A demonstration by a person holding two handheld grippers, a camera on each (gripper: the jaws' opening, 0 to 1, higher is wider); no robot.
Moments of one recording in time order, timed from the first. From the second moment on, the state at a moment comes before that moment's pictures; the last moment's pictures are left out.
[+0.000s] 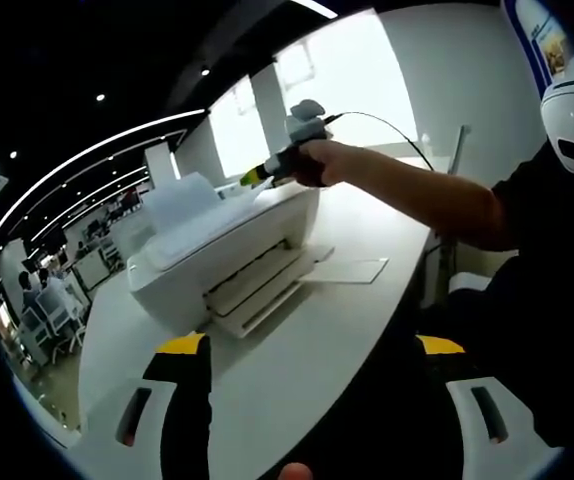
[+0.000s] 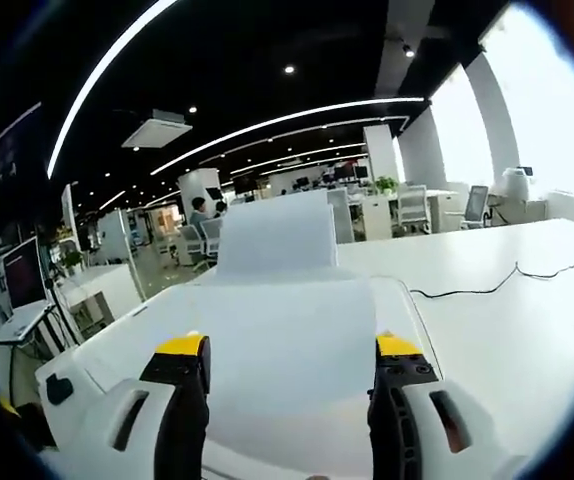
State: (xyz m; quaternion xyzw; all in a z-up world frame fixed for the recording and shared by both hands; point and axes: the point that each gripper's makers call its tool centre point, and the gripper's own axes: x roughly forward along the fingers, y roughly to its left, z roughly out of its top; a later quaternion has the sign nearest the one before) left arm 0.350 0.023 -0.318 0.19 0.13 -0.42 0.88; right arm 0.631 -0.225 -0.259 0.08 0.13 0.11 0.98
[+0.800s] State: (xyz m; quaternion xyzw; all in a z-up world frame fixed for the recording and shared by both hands) left arm 0.349 0.024 -0.318 0.19 0.13 -0.42 0.88; right arm 0.631 -0.222 -0.262 0.07 0.14 0.11 0.98
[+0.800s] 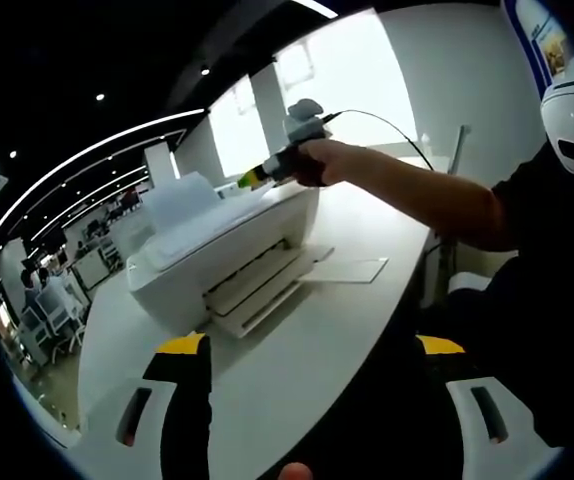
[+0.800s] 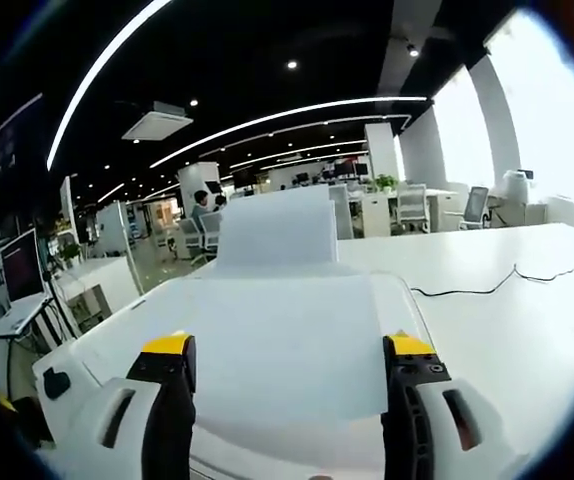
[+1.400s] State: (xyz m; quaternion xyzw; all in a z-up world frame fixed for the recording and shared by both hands) left arm 0.349 0.023 -0.317 0.19 0.13 -0.42 0.88; right arm 0.630 -0.223 -0.264 0.06 0.15 0.11 0.98
